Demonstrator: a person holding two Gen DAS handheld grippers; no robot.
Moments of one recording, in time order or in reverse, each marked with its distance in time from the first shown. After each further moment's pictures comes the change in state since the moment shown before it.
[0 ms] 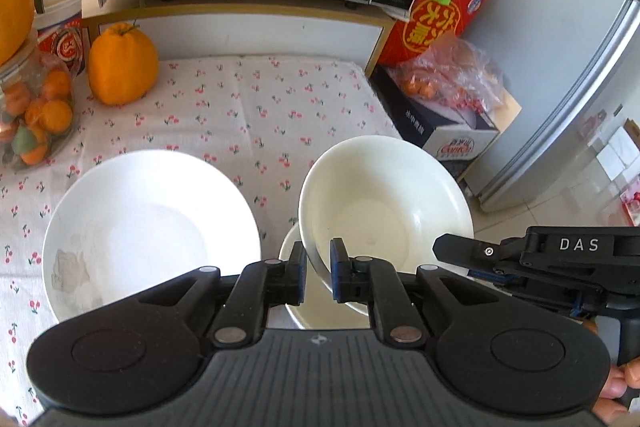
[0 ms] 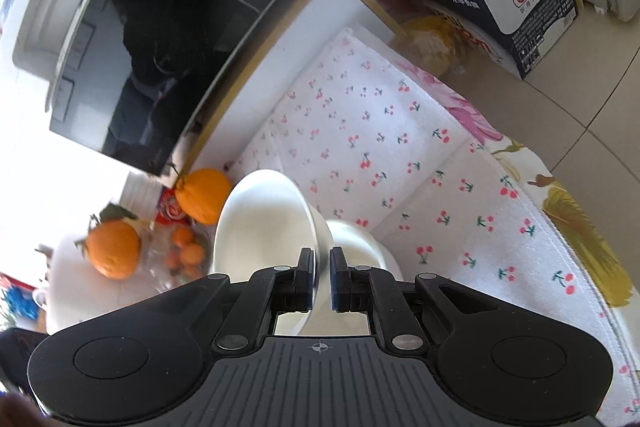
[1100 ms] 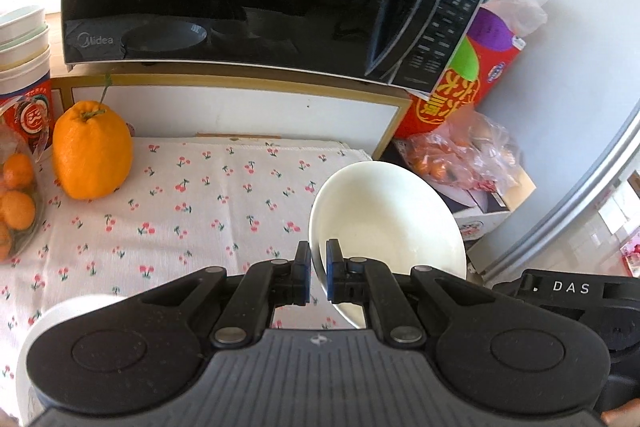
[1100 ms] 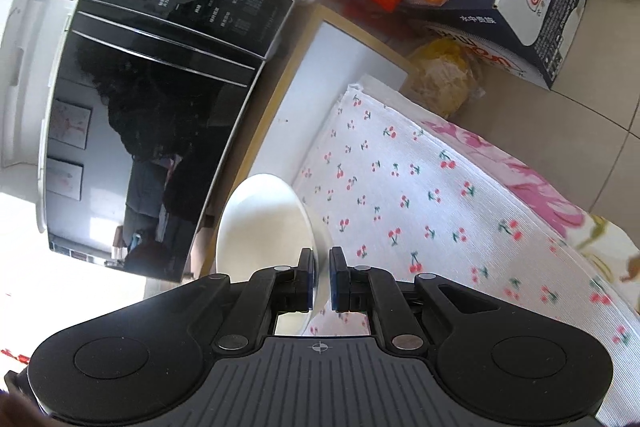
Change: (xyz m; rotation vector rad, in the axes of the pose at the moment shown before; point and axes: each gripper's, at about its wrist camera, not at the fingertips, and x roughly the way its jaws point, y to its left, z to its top) left arm 0.038 0.007 0.078 -0.056 -0.137 -0.014; right arm 0.051 -0.003 0.070 0.220 -0.114 0.100
